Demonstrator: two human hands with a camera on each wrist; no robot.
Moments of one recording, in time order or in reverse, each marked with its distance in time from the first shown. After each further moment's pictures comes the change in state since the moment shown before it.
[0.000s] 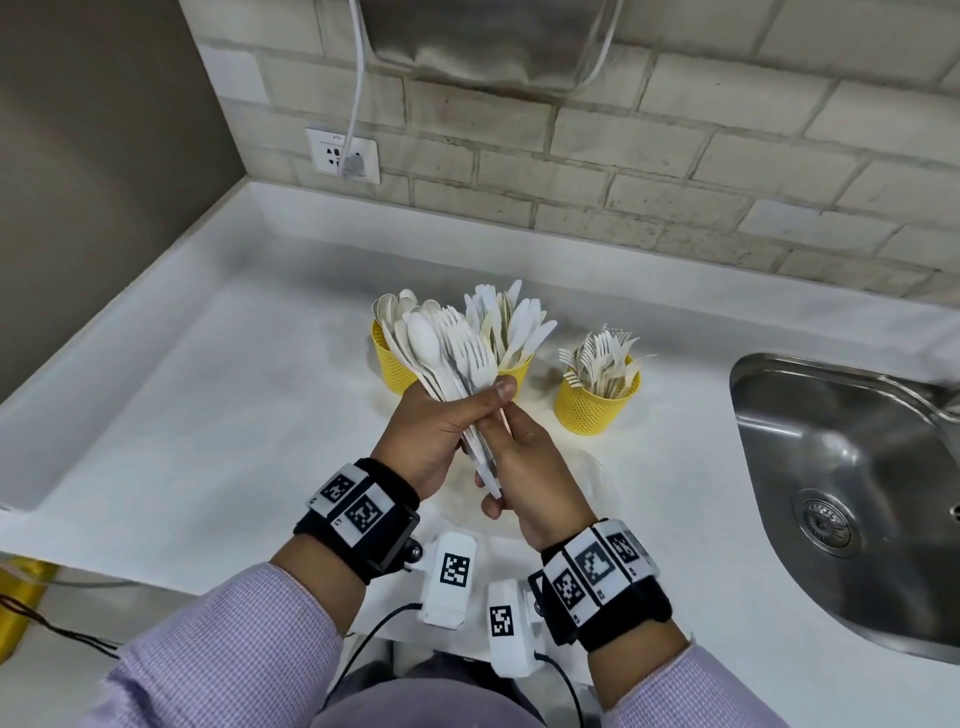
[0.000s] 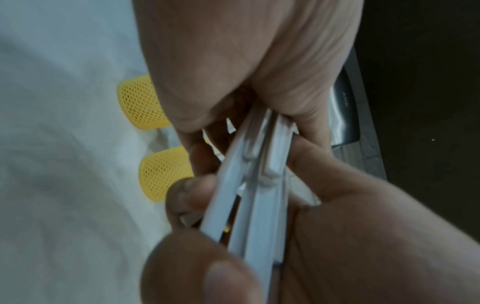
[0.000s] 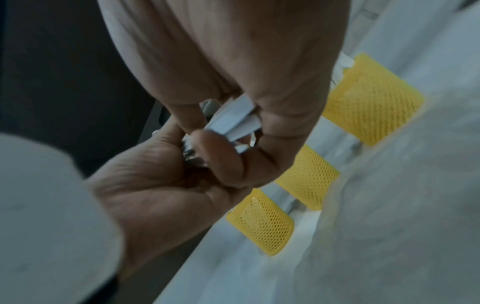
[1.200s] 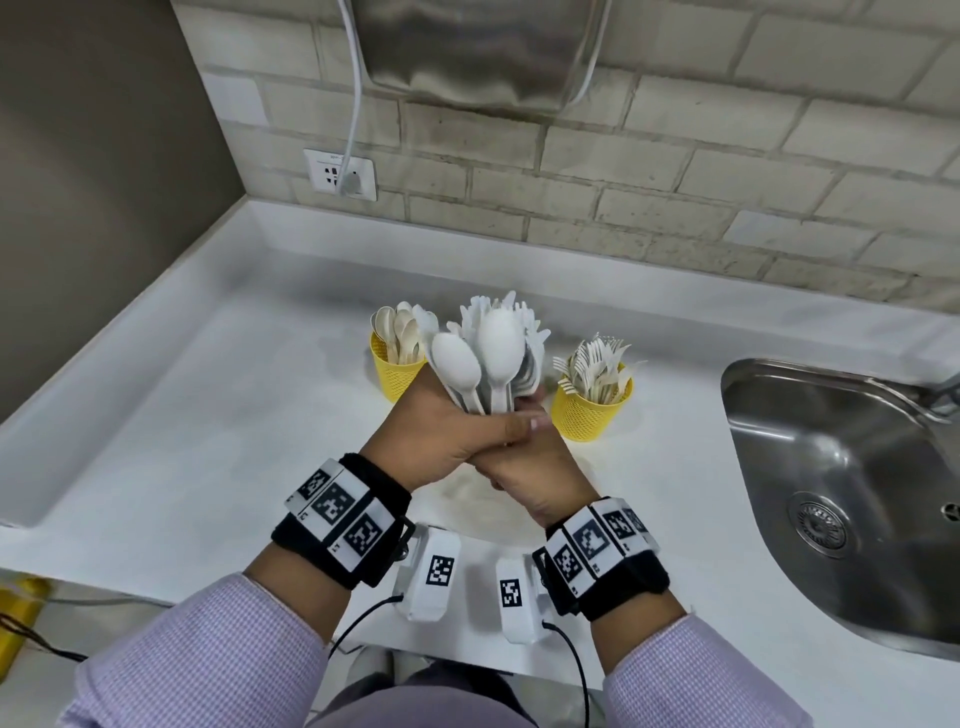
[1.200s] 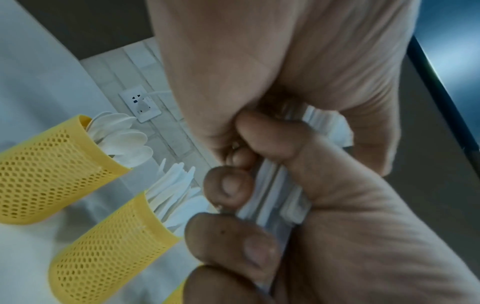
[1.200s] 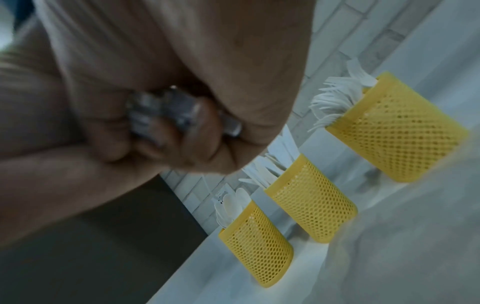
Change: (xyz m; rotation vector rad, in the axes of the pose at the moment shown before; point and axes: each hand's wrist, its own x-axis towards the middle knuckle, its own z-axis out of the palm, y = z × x) left_hand -0.018 0.035 0.013 0.376 -0.179 0.251; right_hand 0.001 -0.024 -0.001 -0.200 -0.072 -0.304
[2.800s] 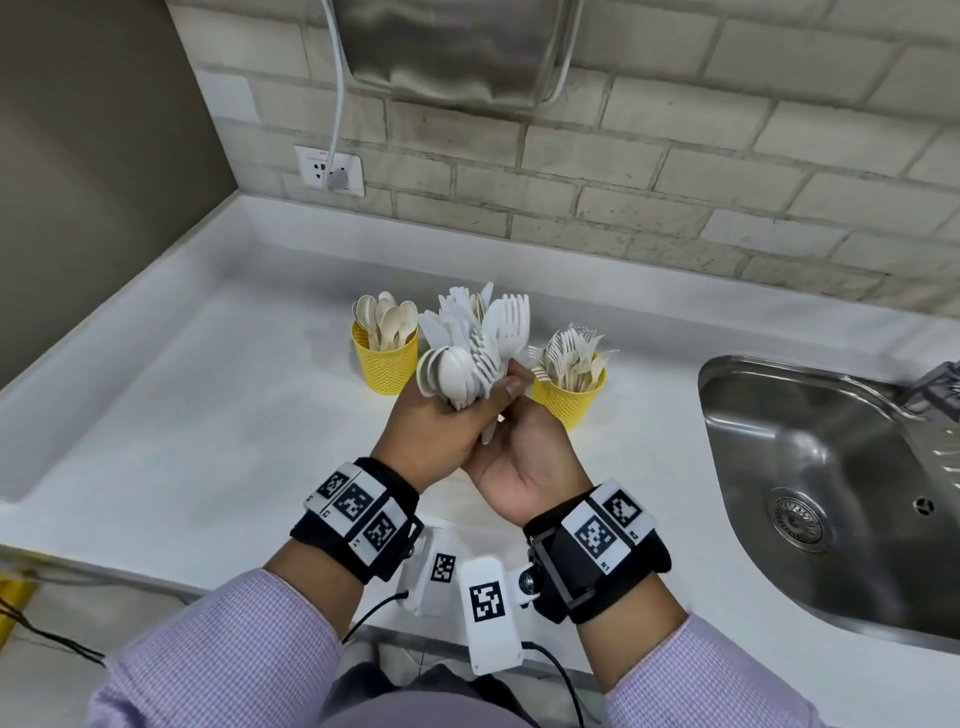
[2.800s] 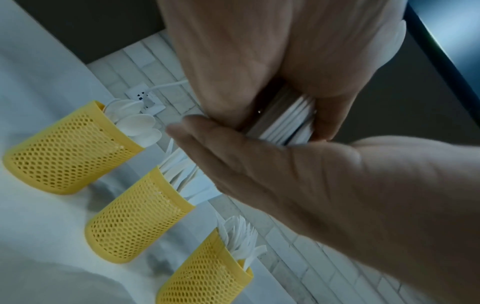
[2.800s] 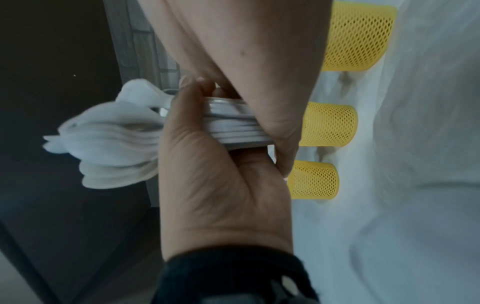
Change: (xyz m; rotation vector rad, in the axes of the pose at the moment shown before) left_hand -0.006 -0.024 0.035 0.154 0.212 0.077; right_hand -0.010 0.003 -0.011 1.154 0.154 0.384
